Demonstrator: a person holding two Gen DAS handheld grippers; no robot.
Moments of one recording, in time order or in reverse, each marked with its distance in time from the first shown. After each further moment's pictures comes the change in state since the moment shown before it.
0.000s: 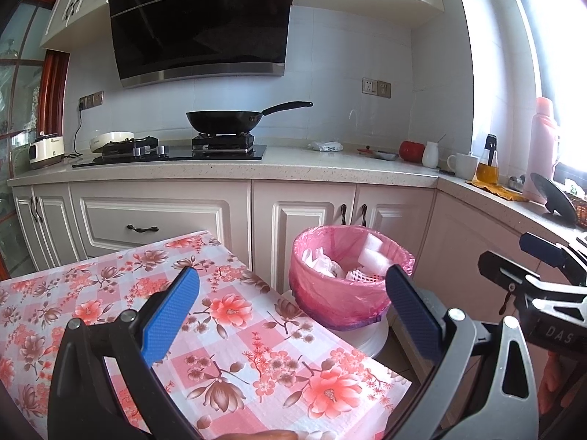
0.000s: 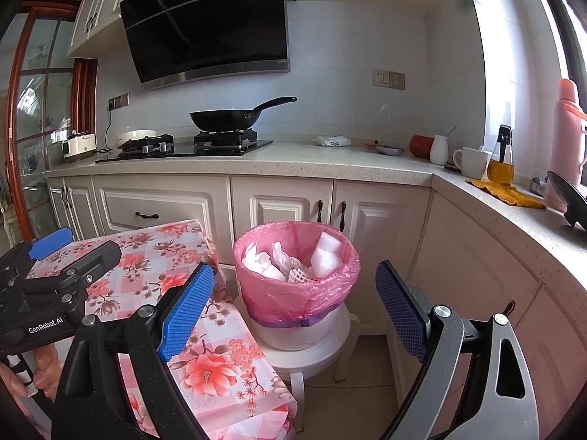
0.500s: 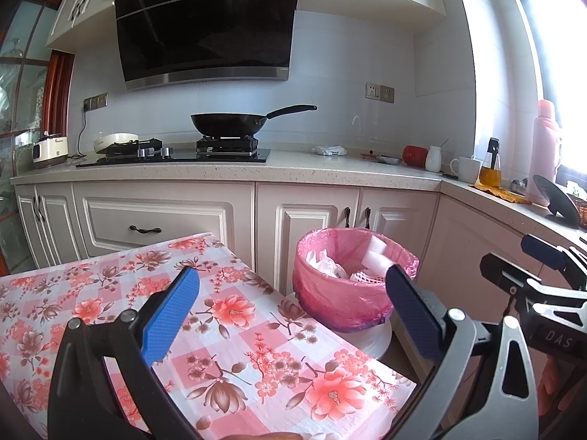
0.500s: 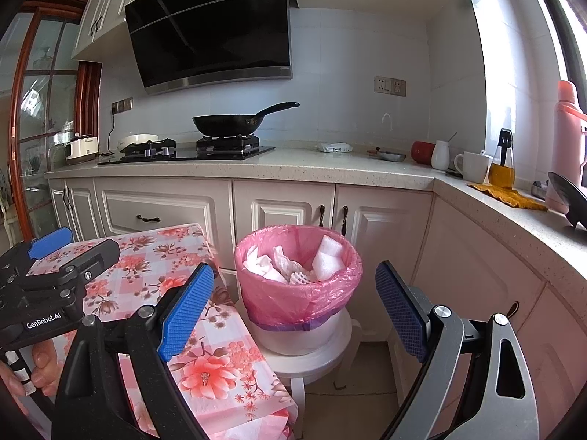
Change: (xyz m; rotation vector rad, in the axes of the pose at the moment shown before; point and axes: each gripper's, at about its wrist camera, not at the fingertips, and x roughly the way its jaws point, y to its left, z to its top) left arm -0.001 0.003 -0.009 -0.013 -0.026 0.009; right arm 0.003 0.001 -0.009 -0.004 -0.031 0.005
